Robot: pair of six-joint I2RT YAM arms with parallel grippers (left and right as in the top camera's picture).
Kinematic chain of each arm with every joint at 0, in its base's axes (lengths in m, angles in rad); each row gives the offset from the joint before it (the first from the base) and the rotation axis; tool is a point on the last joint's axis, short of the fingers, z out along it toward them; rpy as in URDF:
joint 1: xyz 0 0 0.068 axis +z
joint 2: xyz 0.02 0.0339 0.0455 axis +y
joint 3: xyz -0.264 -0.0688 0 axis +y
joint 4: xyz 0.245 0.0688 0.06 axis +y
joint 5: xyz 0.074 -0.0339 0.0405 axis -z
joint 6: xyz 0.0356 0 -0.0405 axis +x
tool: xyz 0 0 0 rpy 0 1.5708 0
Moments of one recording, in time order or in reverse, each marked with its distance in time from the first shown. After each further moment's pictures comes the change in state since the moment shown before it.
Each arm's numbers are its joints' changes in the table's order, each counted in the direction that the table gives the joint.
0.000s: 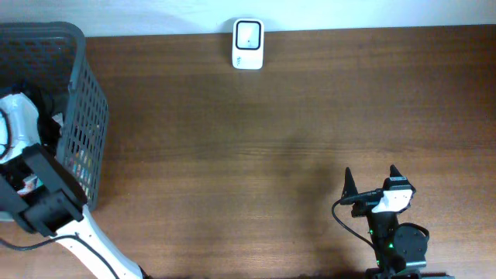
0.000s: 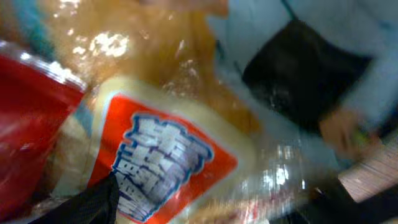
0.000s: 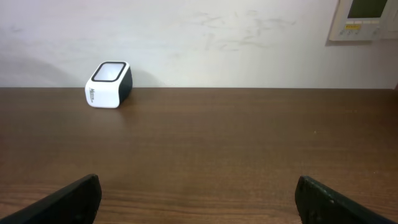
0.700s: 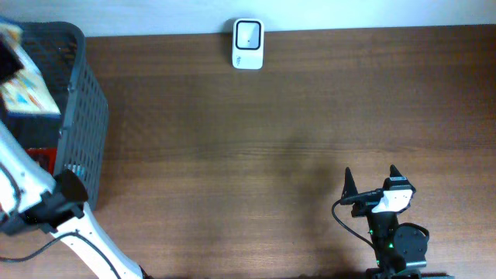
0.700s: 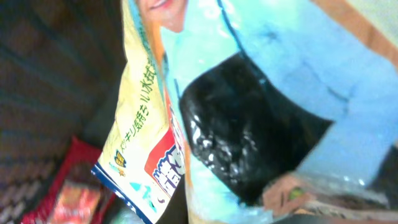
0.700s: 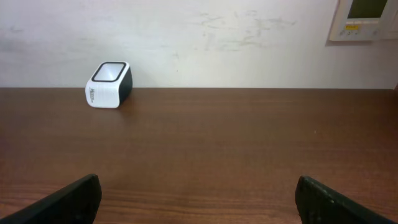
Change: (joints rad) left arm -0.009 0.042 -1.138 0.298 0.187 -0.097; right arm 0.000 0.000 0.000 0.000 0.000 0.000
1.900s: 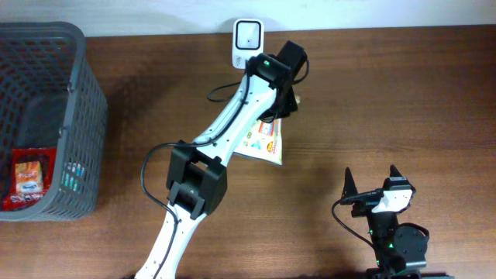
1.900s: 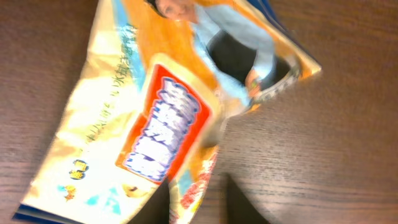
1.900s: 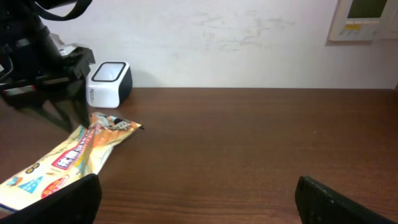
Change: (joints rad) left arm -1.140 0.179 0.621 -0.392 -0.150 -0.689; right arm 0.000 0.000 0.000 0.000 0.000 -0.001
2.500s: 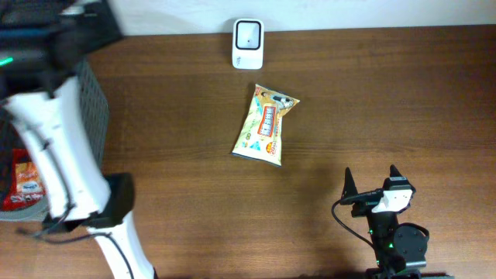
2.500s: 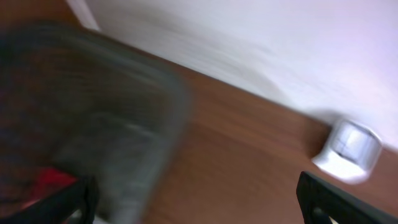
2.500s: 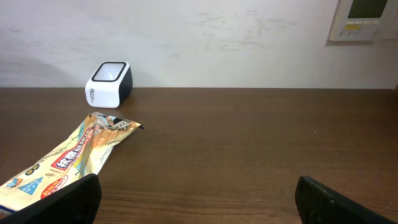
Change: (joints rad) left arm 0.626 -0.305 -0.692 0.394 -0.196 0.500; right arm 0.000 0.000 0.000 0.000 0.000 0.001
